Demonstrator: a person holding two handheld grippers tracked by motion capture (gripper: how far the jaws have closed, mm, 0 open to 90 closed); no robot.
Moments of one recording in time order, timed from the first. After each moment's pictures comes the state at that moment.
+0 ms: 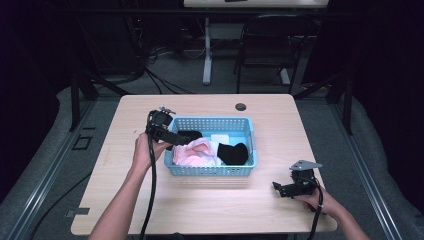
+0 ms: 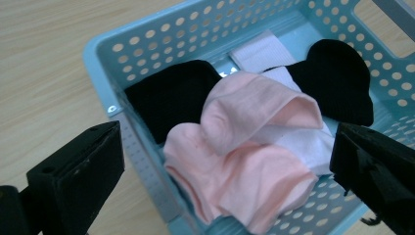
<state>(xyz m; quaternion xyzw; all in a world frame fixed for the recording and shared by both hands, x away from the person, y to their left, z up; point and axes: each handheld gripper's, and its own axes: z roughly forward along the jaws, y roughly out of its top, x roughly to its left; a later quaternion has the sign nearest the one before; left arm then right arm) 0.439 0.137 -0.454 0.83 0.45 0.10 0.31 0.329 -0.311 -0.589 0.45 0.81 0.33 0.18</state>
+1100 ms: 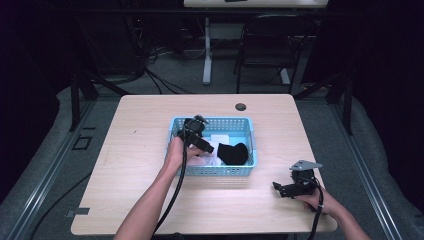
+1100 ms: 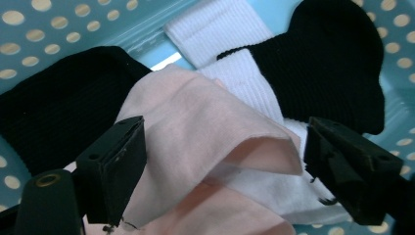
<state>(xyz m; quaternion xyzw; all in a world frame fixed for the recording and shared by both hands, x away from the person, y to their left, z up) 0.461 0.057 -0.508 0.87 0.43 0.05 0.24 0.329 -0.312 -0.589 0.44 0.81 0.33 0.18</state>
